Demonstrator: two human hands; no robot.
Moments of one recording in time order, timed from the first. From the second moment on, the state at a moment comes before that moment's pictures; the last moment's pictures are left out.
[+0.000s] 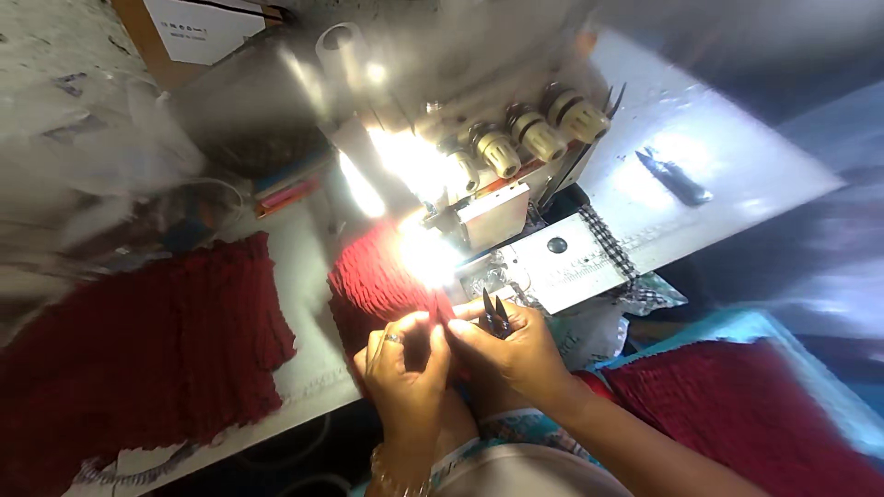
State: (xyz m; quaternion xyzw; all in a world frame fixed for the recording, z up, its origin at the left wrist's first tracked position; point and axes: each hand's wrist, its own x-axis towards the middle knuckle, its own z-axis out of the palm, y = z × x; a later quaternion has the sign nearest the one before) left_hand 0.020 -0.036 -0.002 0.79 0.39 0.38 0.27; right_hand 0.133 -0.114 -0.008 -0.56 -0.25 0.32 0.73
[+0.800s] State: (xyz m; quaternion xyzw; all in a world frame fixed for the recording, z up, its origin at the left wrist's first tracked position) left_hand 0.016 -0.041 0.012 0.88 0.30 0.37 0.01; right_hand 0.139 -0.102 0.000 -0.57 -0.25 0.35 0.70
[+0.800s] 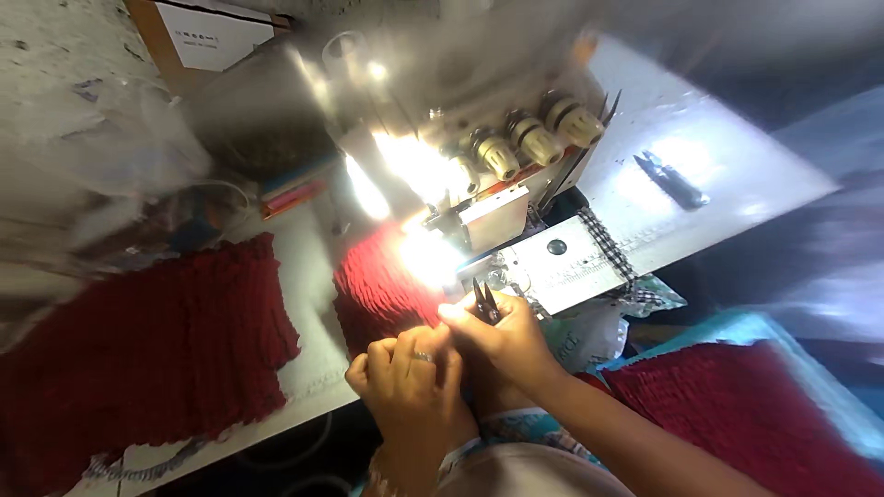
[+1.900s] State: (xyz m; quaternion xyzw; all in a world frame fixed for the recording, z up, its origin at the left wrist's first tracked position) left_hand 0.027 0.084 0.049 0.98 0.08 0.14 0.13; right_hand 0.141 -0.083 -0.008 -0.54 -0.20 0.30 0.76
